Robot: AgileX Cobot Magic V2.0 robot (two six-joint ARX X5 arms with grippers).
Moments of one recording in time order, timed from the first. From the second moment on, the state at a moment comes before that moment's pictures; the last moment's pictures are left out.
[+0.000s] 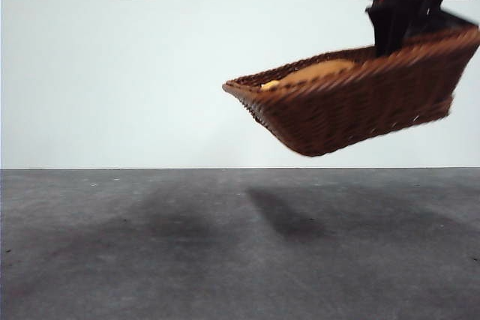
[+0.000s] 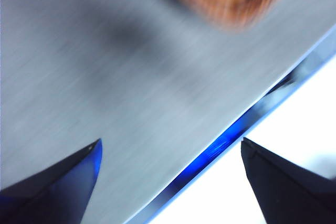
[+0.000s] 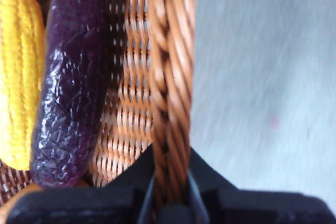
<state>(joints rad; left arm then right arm) -1.00 1.13 1.34 -1.32 -0.19 -0.30 0.23 1.75 1.66 -1.15 -0.25 0.06</state>
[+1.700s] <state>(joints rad) -1.25 1.00 1.34 -1.32 -0.21 -0.46 0.04 1.44 1.66 -1.15 -0.22 0.00</state>
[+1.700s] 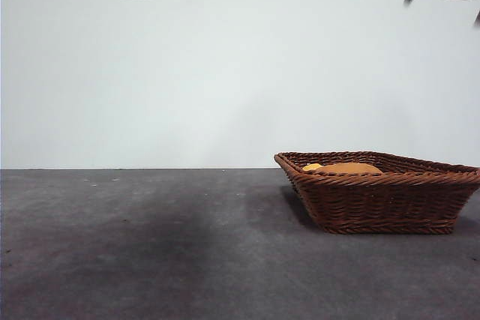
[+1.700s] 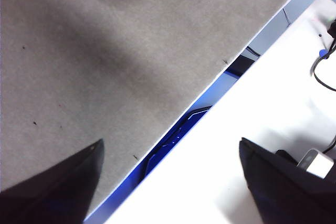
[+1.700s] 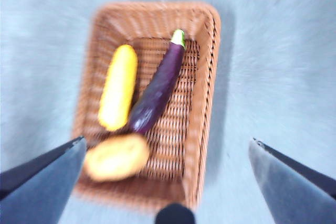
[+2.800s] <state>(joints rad) -1.25 1.00 1.34 -1.32 -0.23 -0.25 0.05 0.91 1.67 -1.35 -0.03 -0.06</state>
